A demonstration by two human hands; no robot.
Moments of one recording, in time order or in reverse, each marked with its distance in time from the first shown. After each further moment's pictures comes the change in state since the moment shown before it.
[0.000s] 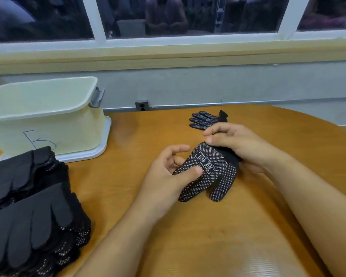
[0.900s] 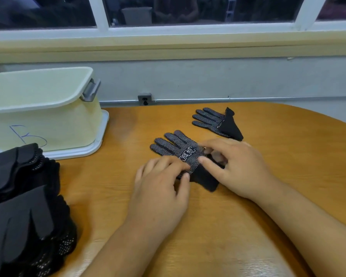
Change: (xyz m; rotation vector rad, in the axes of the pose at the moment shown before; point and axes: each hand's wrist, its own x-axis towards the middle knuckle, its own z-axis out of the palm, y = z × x) left_hand -0.006 -0.016 -0.002 1.117 0.169 0.292; right_hand -0.008 0.041 0.014 -1.097 0.247 -0.514
